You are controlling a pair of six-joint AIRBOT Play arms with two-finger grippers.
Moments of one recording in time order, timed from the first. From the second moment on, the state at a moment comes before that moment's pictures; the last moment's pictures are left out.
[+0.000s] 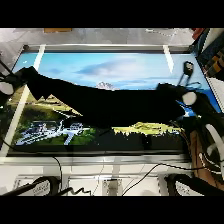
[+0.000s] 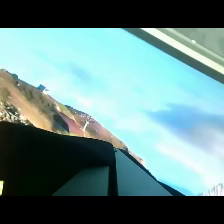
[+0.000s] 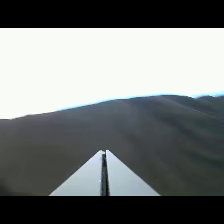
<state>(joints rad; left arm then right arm) 0.22 -1.27 1.21 1.21 -0.38 -1.49 0.09 -1.24 1.05 -1.25 0.47 1.59</state>
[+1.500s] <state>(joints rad) 0.01 -1.18 1.21 1.02 -0.73 -1.36 0.62 -1.92 2.00 -1.27 1.03 1.67</state>
